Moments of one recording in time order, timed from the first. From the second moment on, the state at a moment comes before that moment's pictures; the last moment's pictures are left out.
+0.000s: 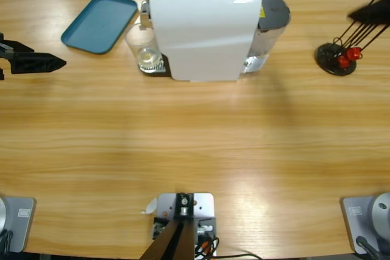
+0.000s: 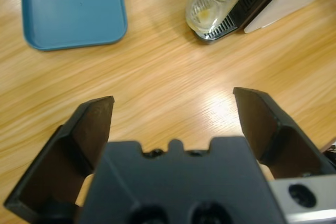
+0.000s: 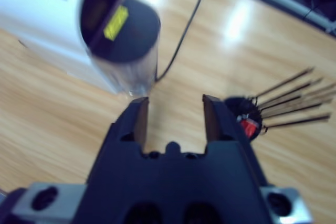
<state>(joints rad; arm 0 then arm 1) -0.47 1.23 -0.83 0.42 -0.07 -0.06 0.57 1.19 -1.04 0.57 -0.17 0.02</state>
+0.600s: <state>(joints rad) -0.47 1.20 -0.80 0.37 -0.05 -0.06 0.57 1.50 -1.48 0.69 0.06 -0.16</state>
